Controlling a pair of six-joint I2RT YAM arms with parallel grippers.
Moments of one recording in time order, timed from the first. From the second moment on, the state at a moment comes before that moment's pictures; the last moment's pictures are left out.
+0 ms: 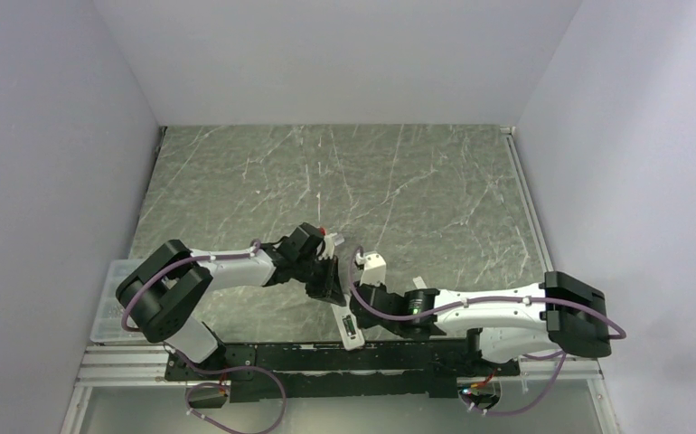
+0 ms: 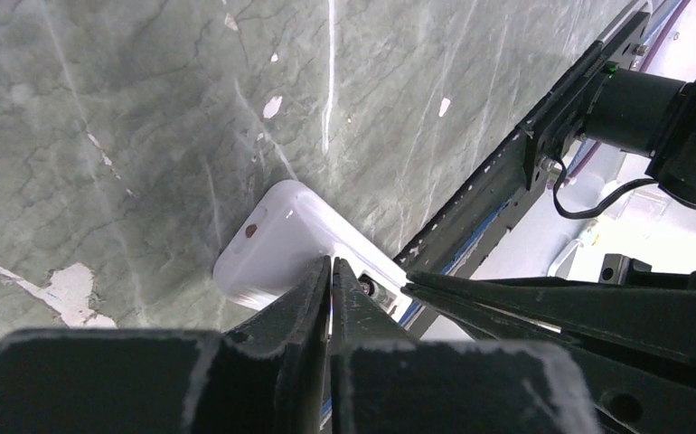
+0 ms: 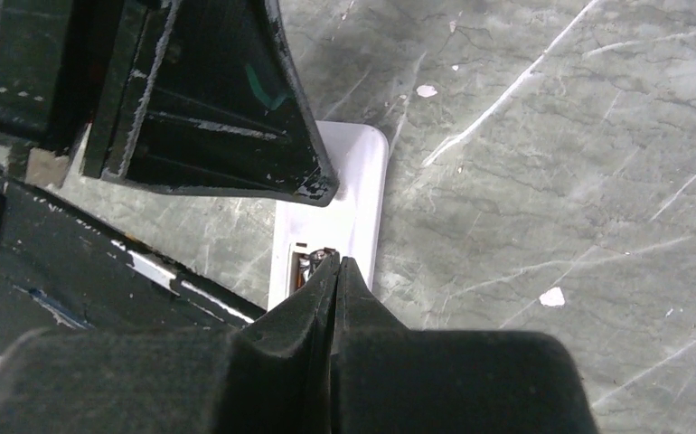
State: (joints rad) left arm -0.80 1.56 0.68 -0.05 0.54 -0.72; right arm 1.35 1.24 0.60 -0.23 0.45 0.91
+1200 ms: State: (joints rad) left arm -0.80 1.55 0.65 -0.01 0.55 -0.72; right arm 1.31 1.33 0.62 -0.16 0.36 0.87
